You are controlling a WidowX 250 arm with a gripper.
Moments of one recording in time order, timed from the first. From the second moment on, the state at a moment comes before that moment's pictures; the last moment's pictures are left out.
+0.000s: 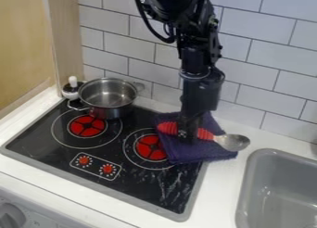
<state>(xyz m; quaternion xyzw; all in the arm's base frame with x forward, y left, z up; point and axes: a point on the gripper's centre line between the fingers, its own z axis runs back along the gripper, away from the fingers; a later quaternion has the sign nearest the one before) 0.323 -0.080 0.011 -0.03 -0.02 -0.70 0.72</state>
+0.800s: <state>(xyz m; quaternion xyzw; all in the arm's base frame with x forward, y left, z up) 0.320 -0.082 0.066 0.02 -0.07 -0.70 0.71</state>
